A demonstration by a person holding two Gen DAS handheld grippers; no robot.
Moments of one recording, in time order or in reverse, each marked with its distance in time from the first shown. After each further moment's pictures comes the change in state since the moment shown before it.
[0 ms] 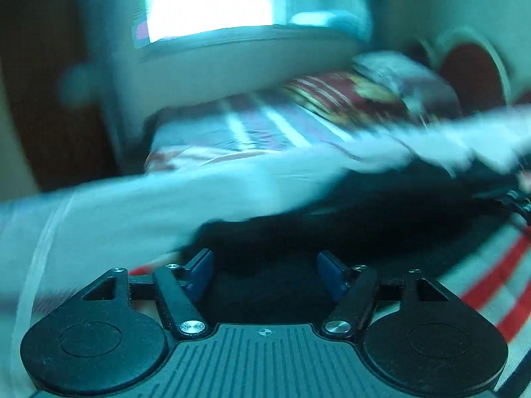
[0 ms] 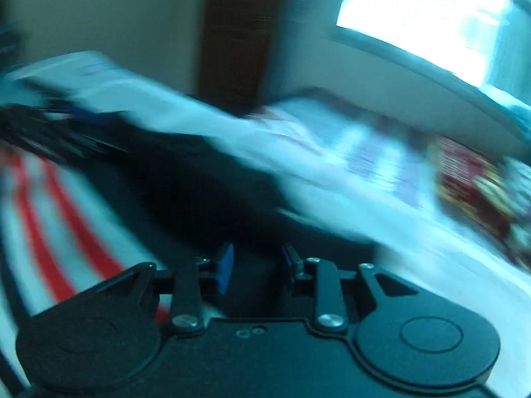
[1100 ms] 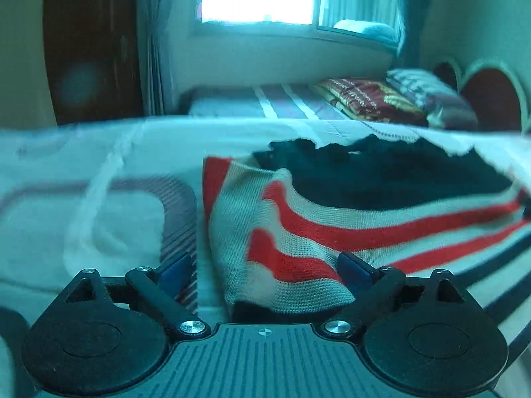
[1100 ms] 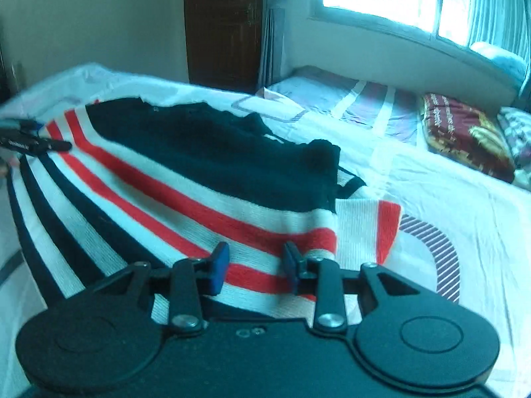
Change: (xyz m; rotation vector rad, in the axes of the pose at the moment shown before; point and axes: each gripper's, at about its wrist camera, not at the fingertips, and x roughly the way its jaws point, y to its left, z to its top) left arm -0.082 0.023 -0.081 -0.124 0.022 0.035; right arm -0.072 -0.022 -0.057 0.080 0.033 0.130
